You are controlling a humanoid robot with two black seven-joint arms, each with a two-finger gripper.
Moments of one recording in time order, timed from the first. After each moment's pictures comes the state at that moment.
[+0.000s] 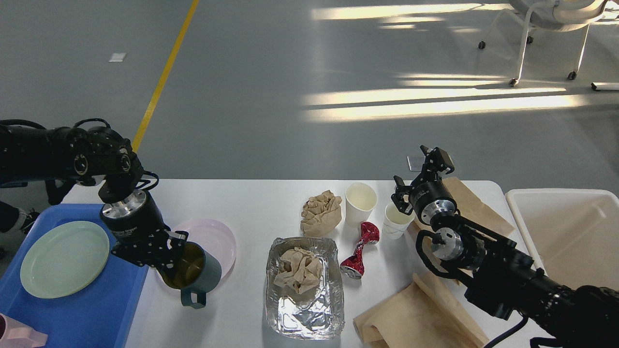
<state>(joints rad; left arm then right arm) -1.66 0.35 1.17 -1.02 0.17 -0.96 -0.05 0.69 -0.13 0.46 0.65 0.15 -0.06 0.43</state>
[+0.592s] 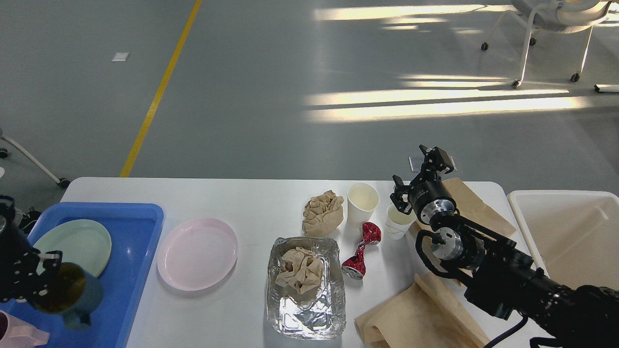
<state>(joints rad) -1.59 0.73 1.30 -1.00 0.18 -0.96 0.05 0.69 -0.13 0.46 0.65 0.15 -0.06 0.43</state>
